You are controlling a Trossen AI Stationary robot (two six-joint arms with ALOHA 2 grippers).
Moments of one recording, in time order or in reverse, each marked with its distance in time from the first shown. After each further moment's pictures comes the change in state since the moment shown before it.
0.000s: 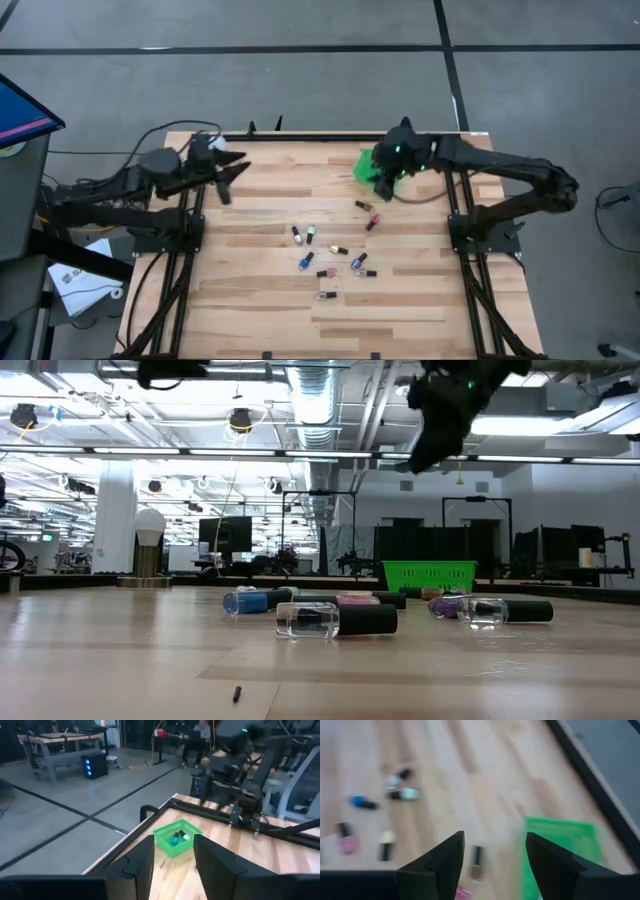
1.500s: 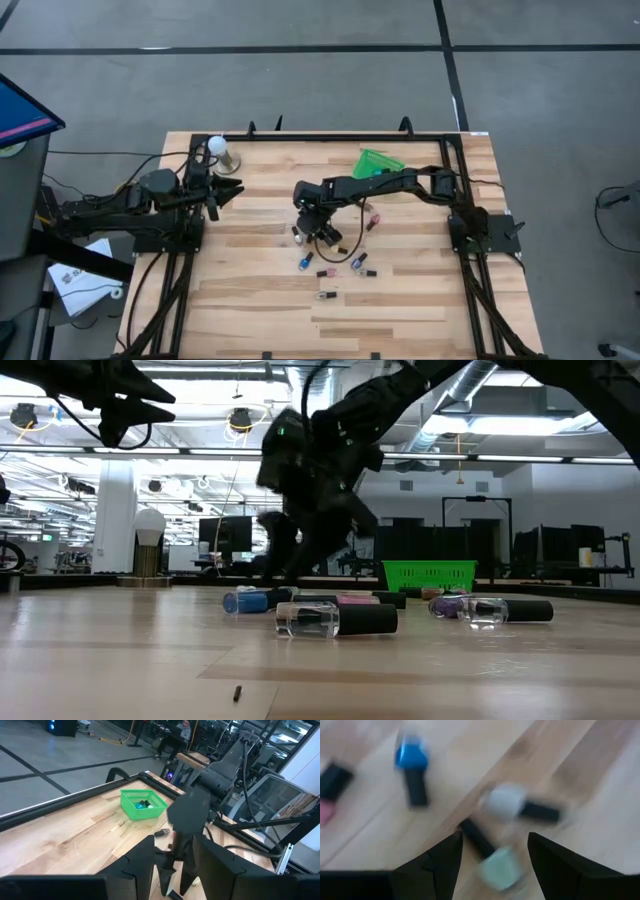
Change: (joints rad) left arm 0.000 -0.310 -0.337 0.007 0.155 -0.342; right arm 0.220 0.938 0.510 0.140 -0.336 -0.750
